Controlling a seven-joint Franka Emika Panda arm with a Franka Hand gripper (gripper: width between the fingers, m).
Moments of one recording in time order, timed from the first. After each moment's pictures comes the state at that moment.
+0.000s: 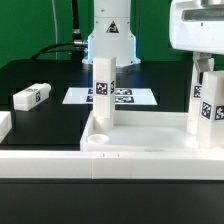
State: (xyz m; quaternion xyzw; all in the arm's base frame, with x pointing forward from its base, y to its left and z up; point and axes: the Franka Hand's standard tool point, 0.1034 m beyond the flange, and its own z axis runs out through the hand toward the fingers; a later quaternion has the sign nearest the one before) arm 0.631 0.099 0.109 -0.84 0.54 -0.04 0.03
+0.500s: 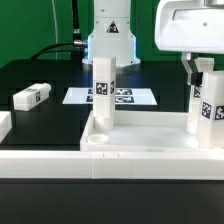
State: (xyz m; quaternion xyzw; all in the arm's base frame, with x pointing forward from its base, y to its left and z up) arm 0.632 0.102 0.110 -0.94 0.34 -0.05 0.02
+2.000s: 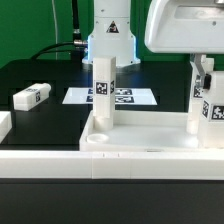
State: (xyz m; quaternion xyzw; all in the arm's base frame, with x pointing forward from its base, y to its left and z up) arm 0.633 0.097 0.110 -1.00 0.00 -0.05 -0.01
